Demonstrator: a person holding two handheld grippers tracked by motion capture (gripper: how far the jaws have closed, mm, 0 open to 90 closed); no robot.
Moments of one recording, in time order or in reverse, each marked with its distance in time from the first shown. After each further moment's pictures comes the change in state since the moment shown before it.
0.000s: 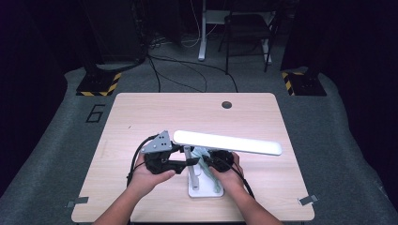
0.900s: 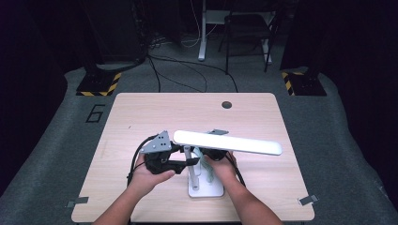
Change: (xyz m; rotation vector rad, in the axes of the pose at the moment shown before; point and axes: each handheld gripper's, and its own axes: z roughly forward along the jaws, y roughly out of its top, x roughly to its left) left arm 0.002 -0.001 0.001 -0.013 -0.012 0.005; right arm -0.013 0.031 0.030 0.044 -0.021 0.092
